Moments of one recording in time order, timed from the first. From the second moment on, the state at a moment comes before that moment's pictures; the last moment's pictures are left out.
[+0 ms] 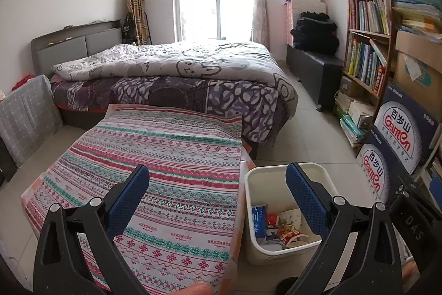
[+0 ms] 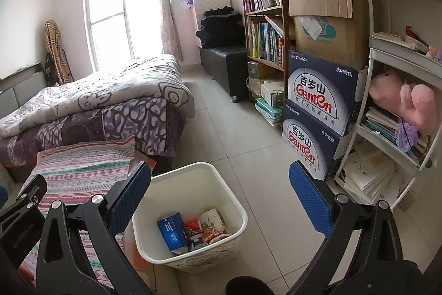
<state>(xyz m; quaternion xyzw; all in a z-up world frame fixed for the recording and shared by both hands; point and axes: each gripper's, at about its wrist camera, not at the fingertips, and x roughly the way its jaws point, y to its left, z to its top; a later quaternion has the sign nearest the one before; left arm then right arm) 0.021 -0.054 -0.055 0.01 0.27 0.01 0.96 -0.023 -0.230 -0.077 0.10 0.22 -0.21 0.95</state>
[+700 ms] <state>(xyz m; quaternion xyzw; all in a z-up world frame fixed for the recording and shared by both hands) 0.024 -0.055 -0.057 0.01 0.27 0.02 0.96 -0.022 -0.233 -0.082 0.11 0.23 -0.19 0.95</state>
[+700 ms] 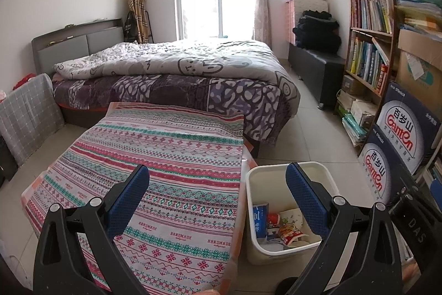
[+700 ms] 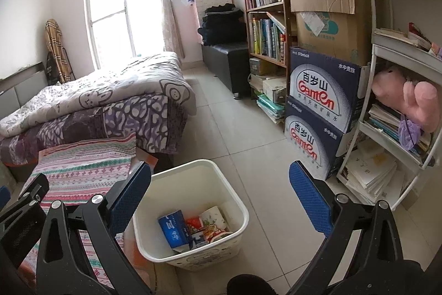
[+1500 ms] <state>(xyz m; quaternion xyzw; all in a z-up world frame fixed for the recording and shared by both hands) 0.019 -0.048 -0.054 0.01 0.26 0.01 0.97 -0.018 -0.223 -0.080 0.11 0.23 -0.17 0.95</state>
